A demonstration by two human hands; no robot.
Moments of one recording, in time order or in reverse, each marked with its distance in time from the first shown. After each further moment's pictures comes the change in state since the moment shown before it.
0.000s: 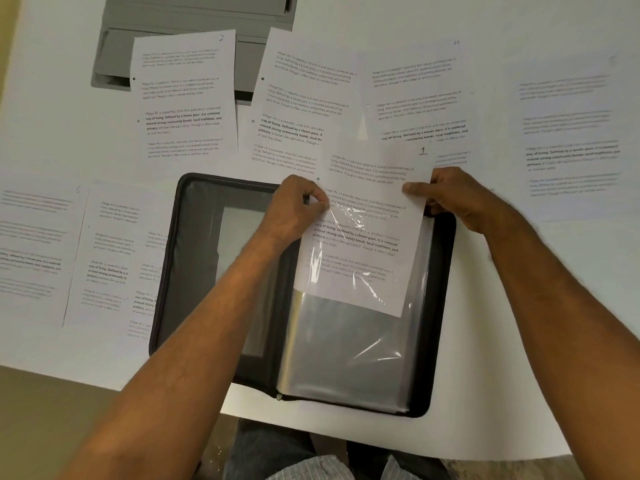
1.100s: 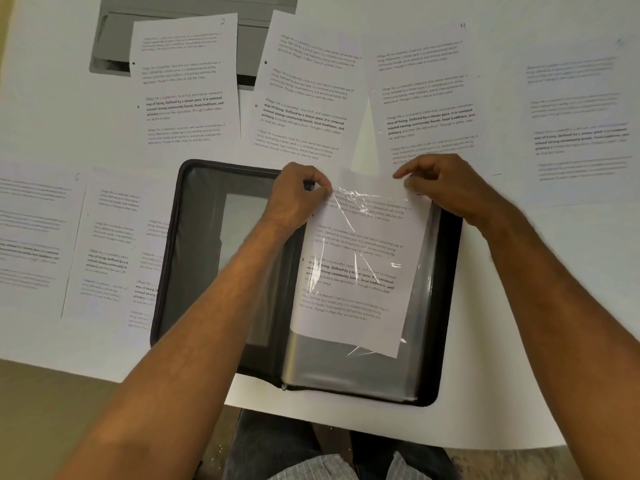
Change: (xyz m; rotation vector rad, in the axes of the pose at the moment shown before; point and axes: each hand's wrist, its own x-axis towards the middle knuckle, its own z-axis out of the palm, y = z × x) left_hand -0.007 -0.010 0.003 -0.095 0.067 -0.010; right_hand -0.018 0.001 0.023 -0.258 0.067 -0.228
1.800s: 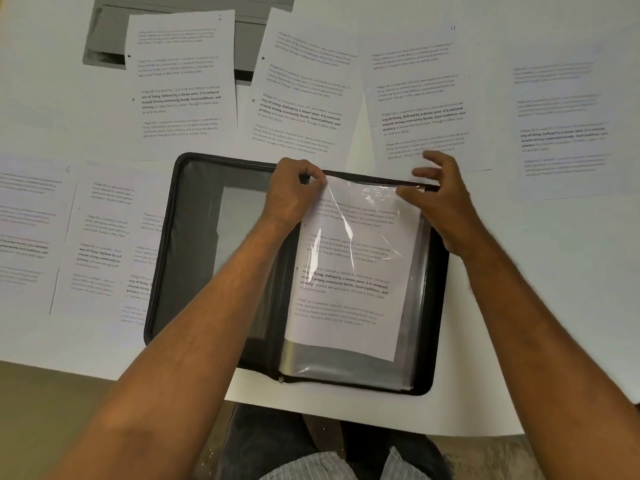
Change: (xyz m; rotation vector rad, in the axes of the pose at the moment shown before) left_hand -0.006 -0.004 0.007 -0.086 0.122 -0.018; right_hand -0.047 0.001 0.037 0.329 0.273 0.099
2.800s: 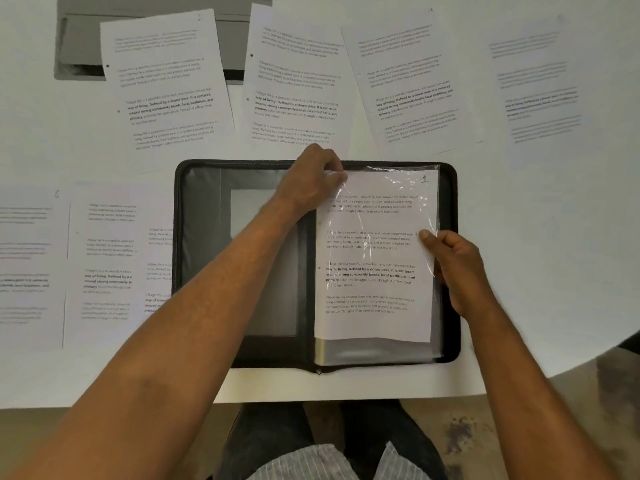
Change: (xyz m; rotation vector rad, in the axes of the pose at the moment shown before) left_hand 0.023 -0.004 -0.014 0.280 -0.396 0.244; right_hand -0.121 0.051 0.043 0.255 0.250 0.302
